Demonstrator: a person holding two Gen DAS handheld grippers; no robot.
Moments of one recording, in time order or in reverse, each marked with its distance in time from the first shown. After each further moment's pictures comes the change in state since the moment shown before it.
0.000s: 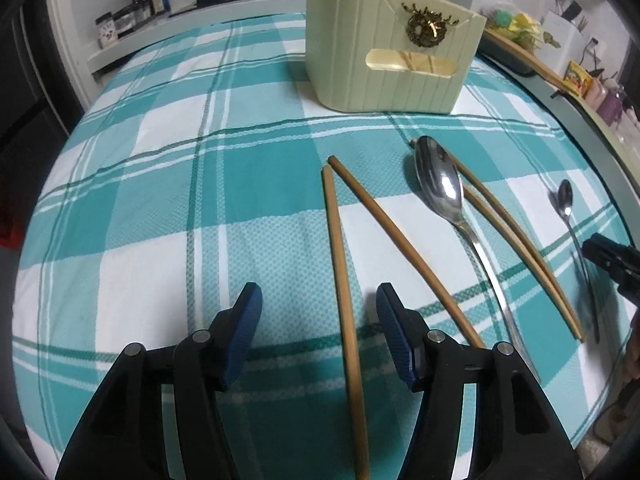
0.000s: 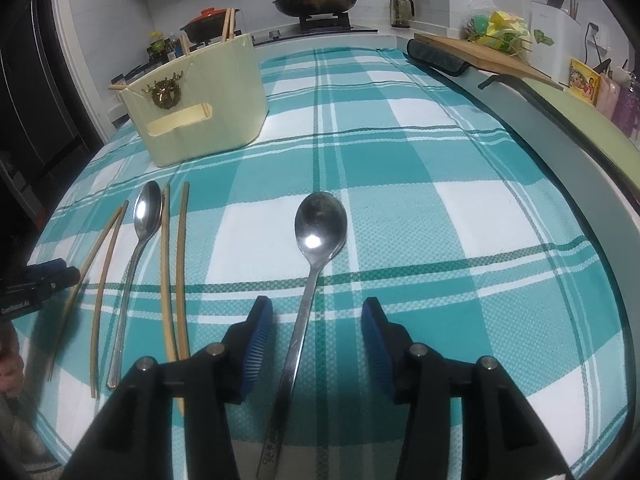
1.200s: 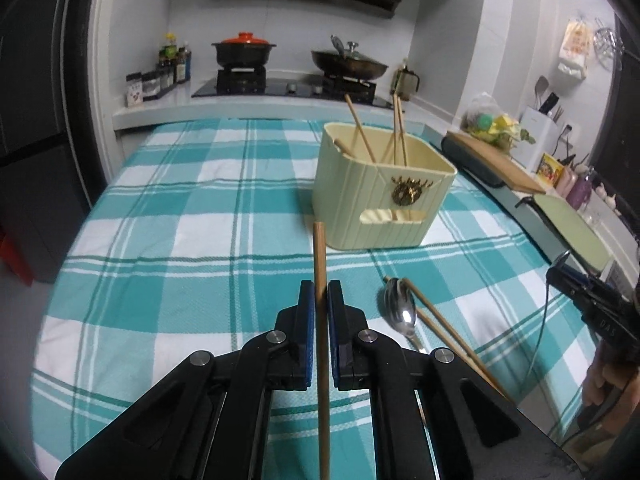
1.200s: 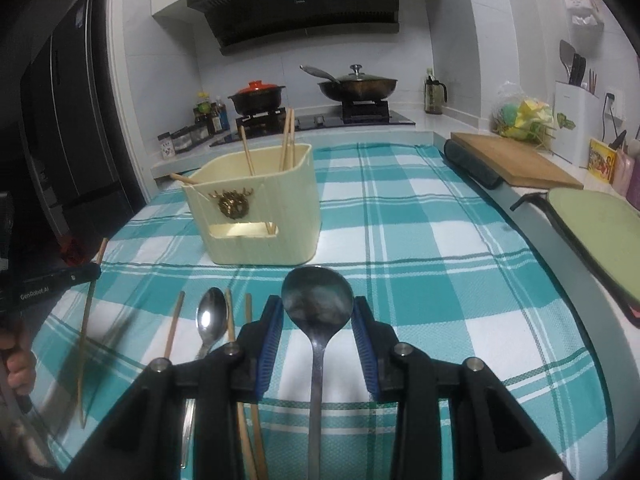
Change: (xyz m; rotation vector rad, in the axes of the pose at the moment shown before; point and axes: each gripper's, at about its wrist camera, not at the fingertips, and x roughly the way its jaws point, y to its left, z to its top) left arm -0.106 0.027 0.029 -0.103 -0.351 -0.090; right arm -0.054 0.040 0.050 -0.098 -0.306 0.088
